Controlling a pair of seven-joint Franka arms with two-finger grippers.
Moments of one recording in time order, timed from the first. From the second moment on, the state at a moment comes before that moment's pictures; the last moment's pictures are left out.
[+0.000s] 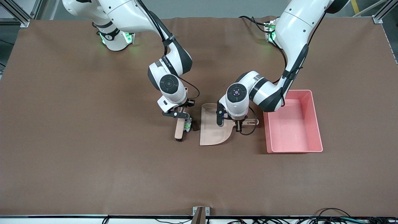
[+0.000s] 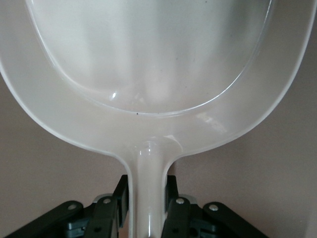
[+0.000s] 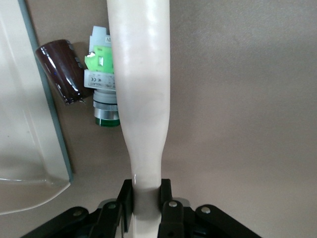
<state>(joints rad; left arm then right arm) -0.40 0.63 -0.23 -1.69 0.36 2.20 0.81 0.80 0.59 -0.11 -1.74 0.26 2.22 0.69</state>
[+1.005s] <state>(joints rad) -0.40 0.63 -0.23 -1.69 0.36 2.20 0.81 0.81 0.64 -0.09 -1.66 0.29 2.24 0.69</state>
